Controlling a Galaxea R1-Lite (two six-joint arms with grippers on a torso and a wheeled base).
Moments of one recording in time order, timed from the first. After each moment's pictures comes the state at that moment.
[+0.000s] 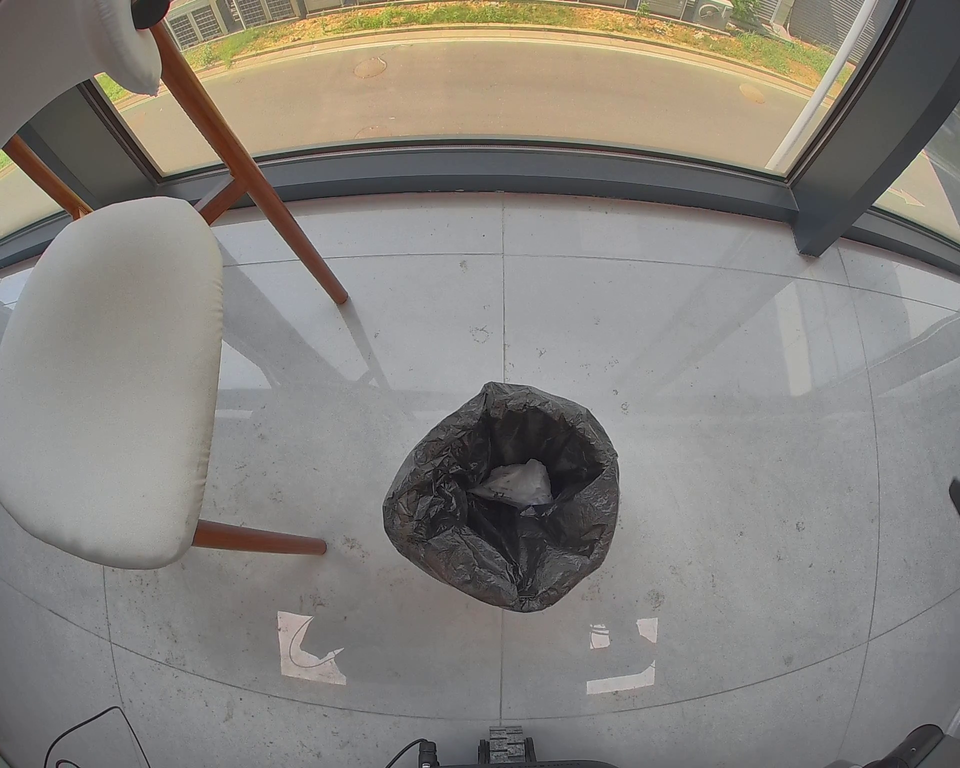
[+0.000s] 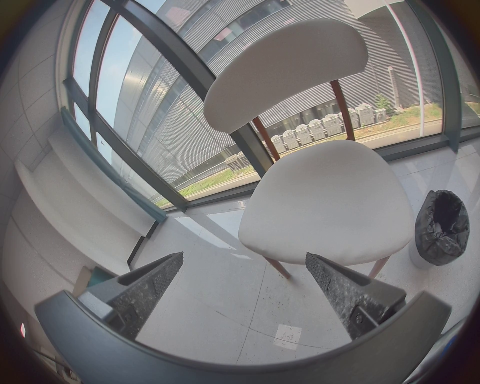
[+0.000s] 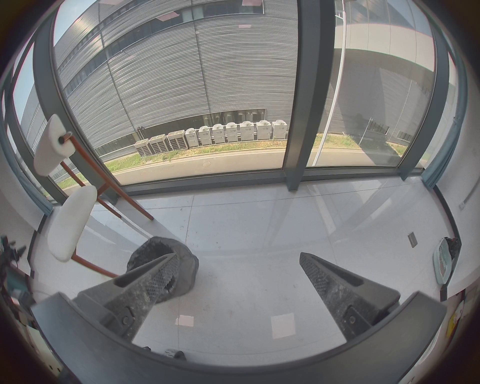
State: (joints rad) left arm -0.85 0.01 -0.23 -0.28 1.43 0.74; right arm 0.07 0.49 -0.44 0.07 -0.09 0.08
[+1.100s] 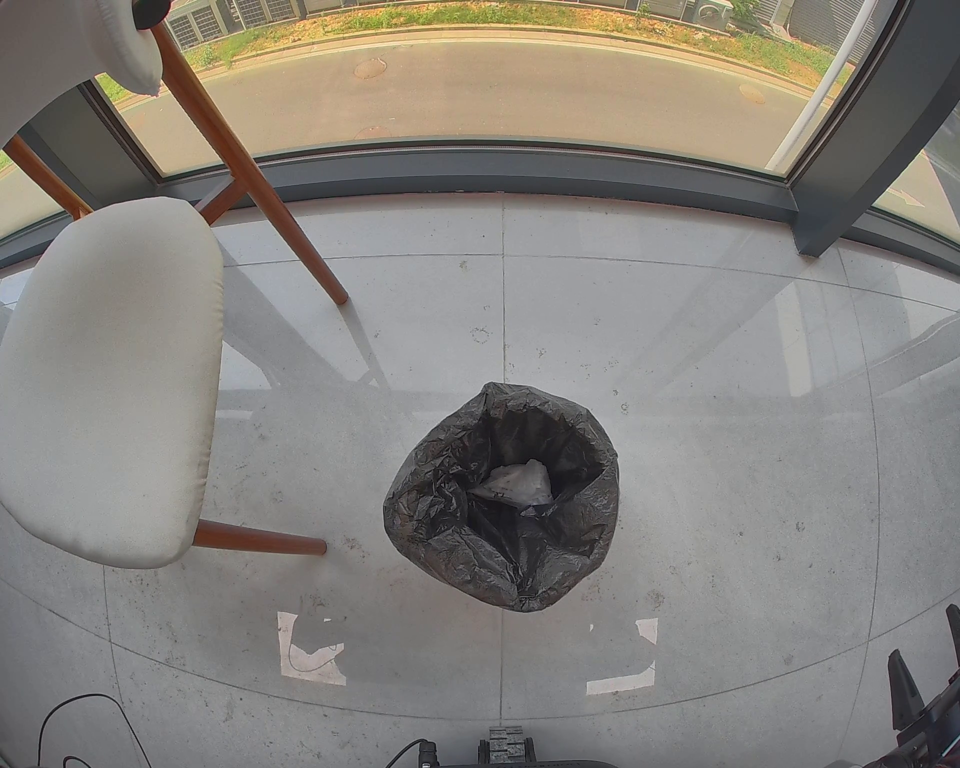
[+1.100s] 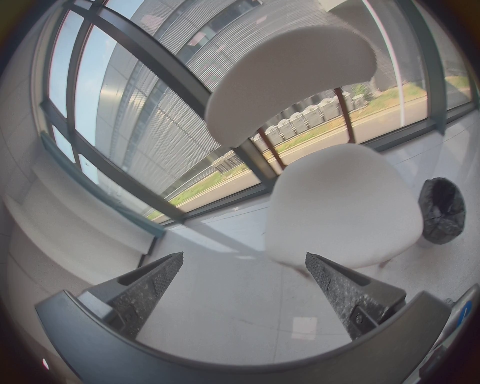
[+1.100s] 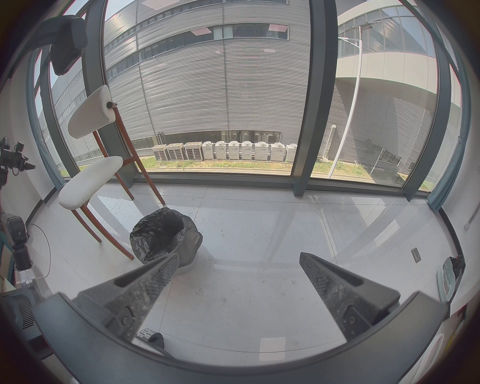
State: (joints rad) left arm -0.94 0.01 -0.60 -0.36 1.53 1.33; right arm 0.00 0.01 -0.02 0.02 0.06 -0.04
